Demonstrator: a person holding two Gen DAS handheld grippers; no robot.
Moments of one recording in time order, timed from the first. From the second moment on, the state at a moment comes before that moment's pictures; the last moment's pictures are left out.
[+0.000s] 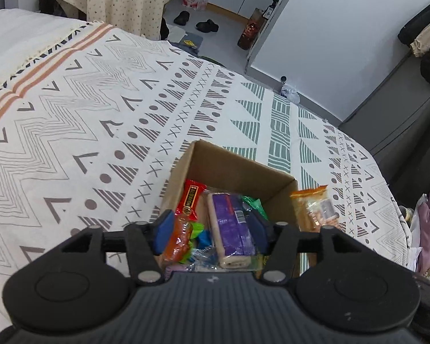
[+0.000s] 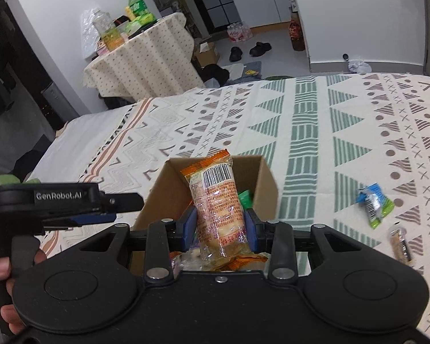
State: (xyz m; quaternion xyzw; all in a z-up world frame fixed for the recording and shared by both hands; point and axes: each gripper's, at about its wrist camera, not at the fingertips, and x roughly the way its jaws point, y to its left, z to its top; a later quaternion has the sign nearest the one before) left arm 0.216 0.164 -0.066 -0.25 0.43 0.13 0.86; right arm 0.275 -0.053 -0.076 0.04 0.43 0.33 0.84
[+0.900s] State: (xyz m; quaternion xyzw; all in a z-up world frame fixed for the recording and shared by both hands) left arm 0.199 0.129 -0.055 -0.22 0.44 0.13 0.86; right arm 0.262 -0.111 -0.067 0.05 0.43 0.31 0.85
